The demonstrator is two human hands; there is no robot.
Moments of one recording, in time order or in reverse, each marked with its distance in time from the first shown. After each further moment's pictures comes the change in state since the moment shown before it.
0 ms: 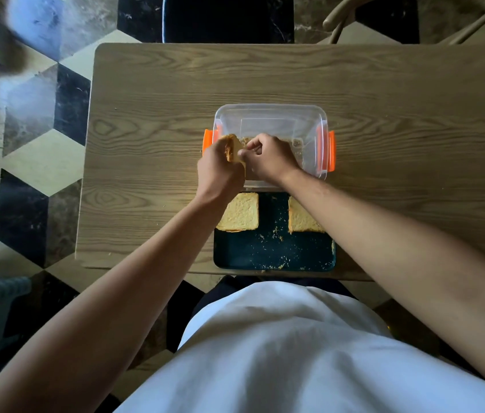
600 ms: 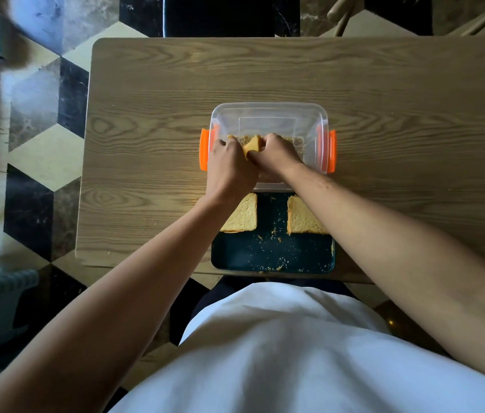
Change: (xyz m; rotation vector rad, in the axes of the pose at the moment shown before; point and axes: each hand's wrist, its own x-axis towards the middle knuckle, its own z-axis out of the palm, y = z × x) left_hand 0.017 0.009 0.027 0.506 0.026 0.095; right_hand 0.024 0.012 -0.007 -0.045 -0.057 0.140
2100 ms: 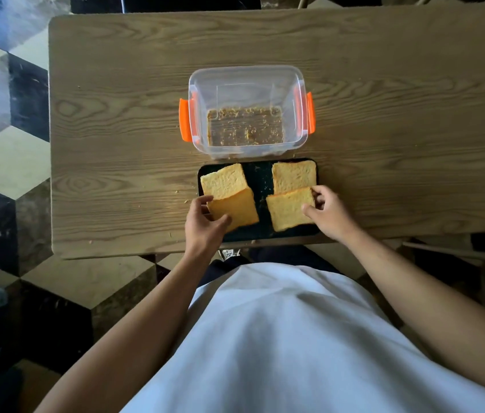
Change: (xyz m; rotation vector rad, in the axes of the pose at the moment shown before) left_hand -0.124 -0.123 0.069 -0.694 -0.108 -0.265; right_hand -0.148 0.170 0.015 0.150 0.102 0.206
